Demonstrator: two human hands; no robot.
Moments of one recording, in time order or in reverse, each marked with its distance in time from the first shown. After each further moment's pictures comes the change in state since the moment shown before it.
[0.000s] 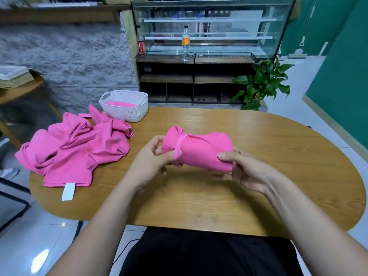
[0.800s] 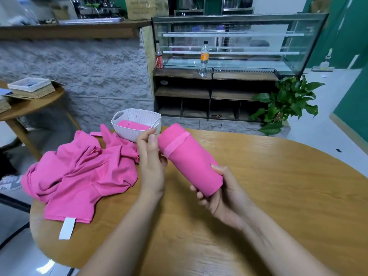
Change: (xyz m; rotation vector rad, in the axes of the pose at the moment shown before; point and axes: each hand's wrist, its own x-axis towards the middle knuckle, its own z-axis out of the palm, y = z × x) left_hand 0.111 0.006 -0.016 -0.212 0.603 0.285; right_hand 0.091 -0.016 0.061 0.362 -0.258 0.106
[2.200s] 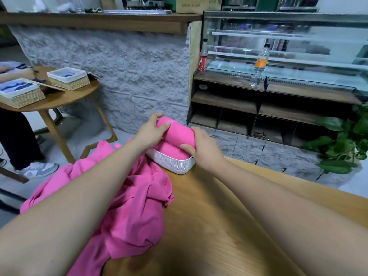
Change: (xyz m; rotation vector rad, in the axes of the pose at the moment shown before) left_hand 0.332 -0.085 -0.107 0.939 -0.183 -0.154; right_hand 0.390 -0.065 0.020 -1.753 0.253 -0.542
